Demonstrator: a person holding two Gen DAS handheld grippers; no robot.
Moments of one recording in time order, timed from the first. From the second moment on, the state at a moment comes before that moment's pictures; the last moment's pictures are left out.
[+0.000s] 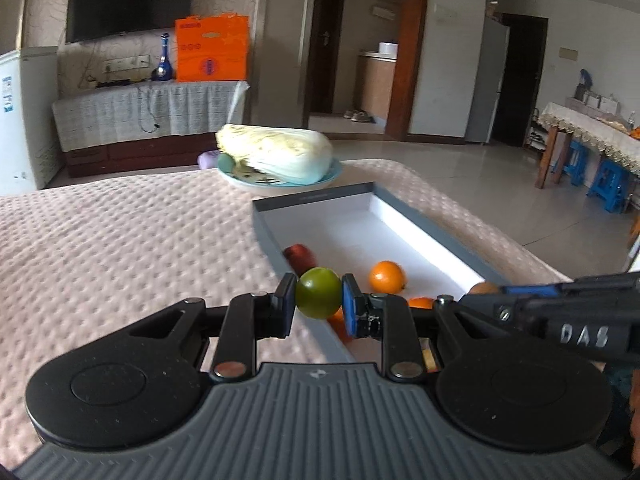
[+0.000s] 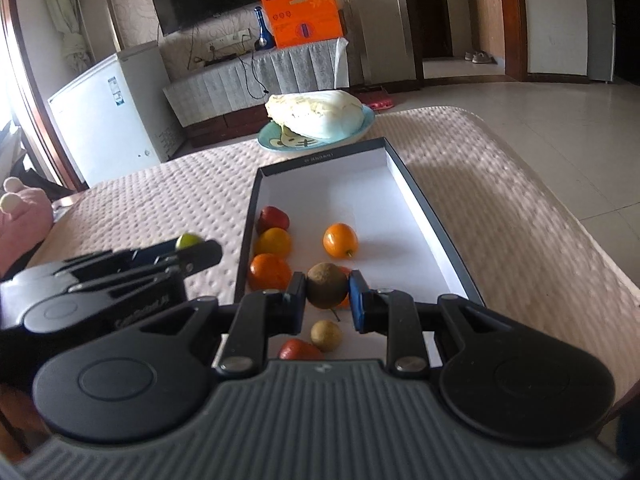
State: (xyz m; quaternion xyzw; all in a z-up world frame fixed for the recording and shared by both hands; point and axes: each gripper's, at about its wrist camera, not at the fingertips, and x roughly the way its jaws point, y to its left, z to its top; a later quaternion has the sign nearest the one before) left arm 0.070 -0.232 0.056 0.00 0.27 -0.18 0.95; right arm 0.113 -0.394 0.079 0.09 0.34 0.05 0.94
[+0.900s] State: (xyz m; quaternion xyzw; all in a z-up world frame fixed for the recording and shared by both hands) left arm 0.104 -0.275 0.029 0.00 0.29 -0.20 0.94; right arm 0.131 -0.403 0.056 0.09 0.37 -0.02 0.92
